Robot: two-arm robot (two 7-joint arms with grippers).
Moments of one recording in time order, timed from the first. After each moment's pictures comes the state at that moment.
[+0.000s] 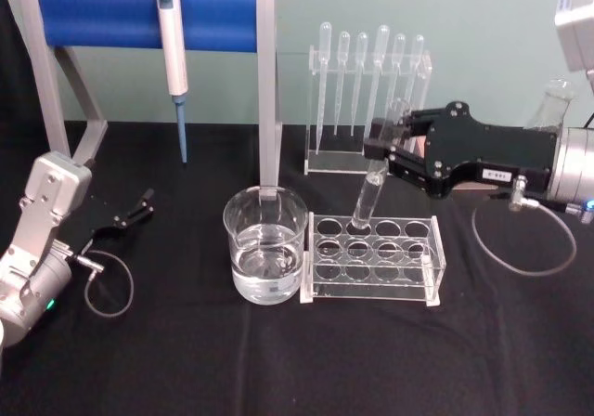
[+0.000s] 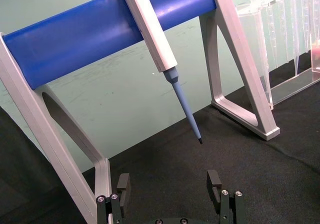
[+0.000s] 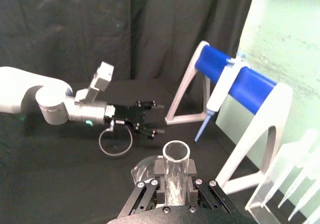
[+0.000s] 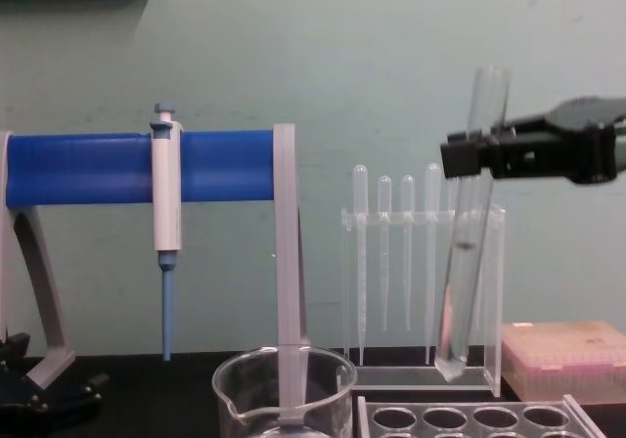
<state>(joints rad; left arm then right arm) -0.20 0.60 0.45 -1.41 -0.25 -0.12 0.03 0.53 0.83 -0.56 -1.73 0.70 0.17 0.71</state>
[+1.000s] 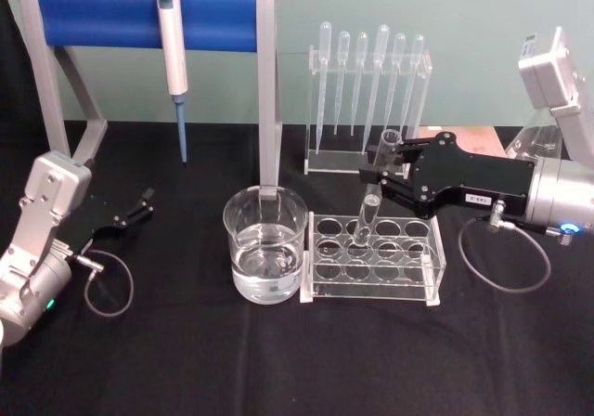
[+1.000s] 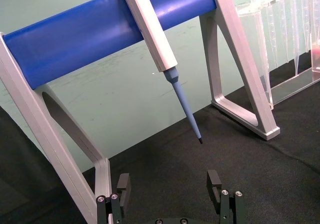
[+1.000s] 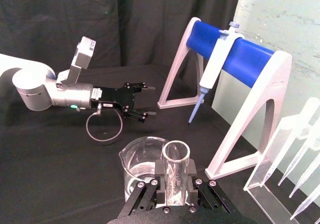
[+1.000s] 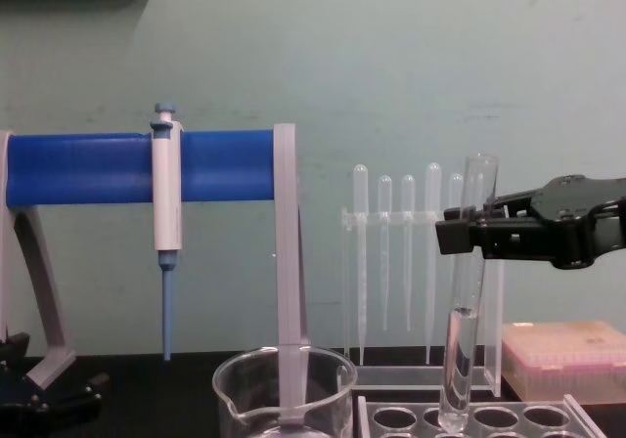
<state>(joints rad) -0.20 0.60 0.45 -1.41 -0.25 -0.12 0.03 0.50 0.76 -0.57 -1.63 0.62 0.14 0.71</state>
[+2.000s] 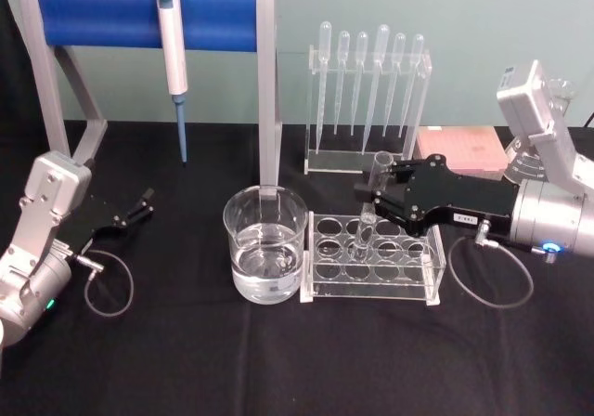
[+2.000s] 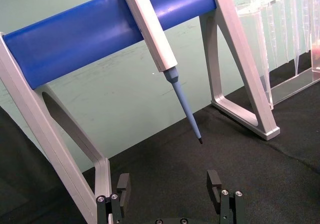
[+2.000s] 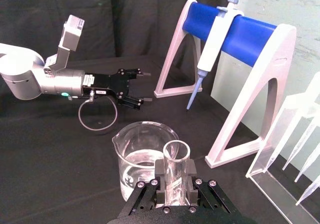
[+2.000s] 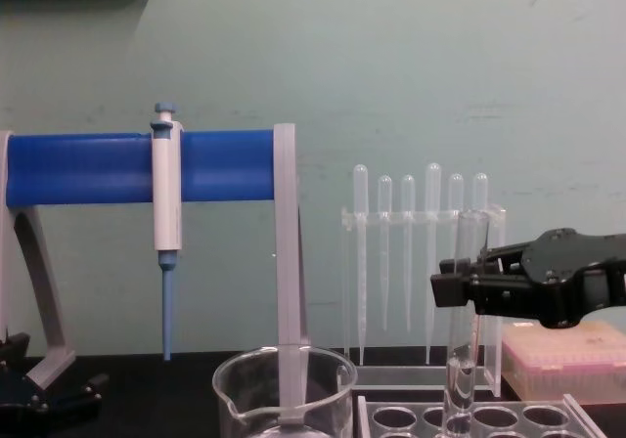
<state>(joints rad) -0.20 0.60 0.45 -1.41 -0.25 -0.12 0.03 0.48 0.70 -0.57 -1.56 0.57 0.10 0.71</state>
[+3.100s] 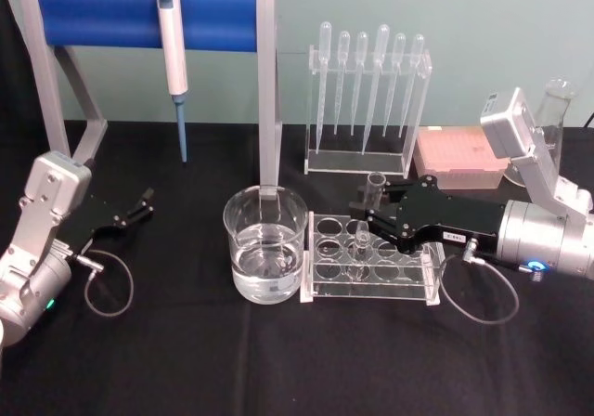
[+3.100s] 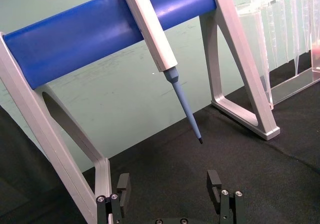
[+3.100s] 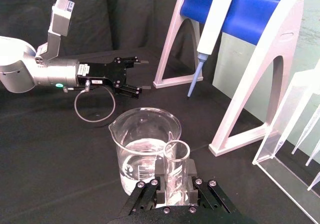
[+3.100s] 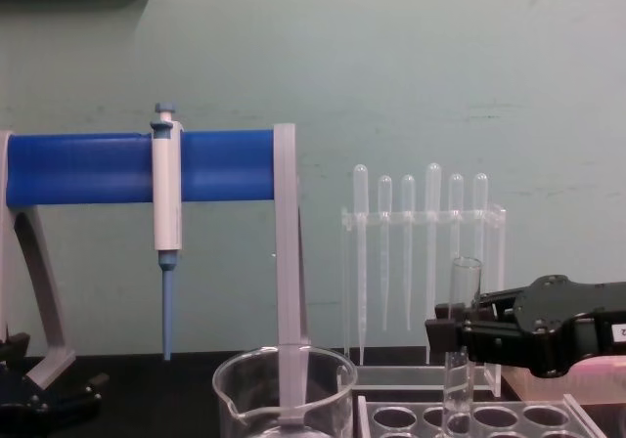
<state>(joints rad) -0.20 0.60 0.45 -1.41 -0.25 -0.12 0.03 0.45 0.66 -0.57 -1.50 0.54 0.09 0.71</state>
